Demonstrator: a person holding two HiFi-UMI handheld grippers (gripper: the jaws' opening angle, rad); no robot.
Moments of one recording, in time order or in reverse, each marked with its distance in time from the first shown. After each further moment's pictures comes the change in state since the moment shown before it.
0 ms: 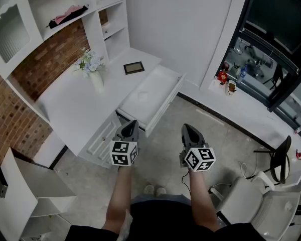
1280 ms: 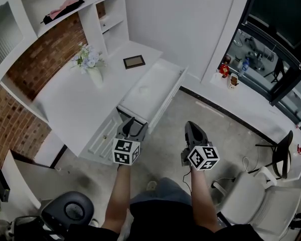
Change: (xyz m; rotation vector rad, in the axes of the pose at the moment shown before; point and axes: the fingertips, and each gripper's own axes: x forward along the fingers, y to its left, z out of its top) left arm 0.018 0.002 -0.028 0.043 0.063 -0.119; right arm 0.009 -0.003 -0.014 0.074 -0.014 -0.059
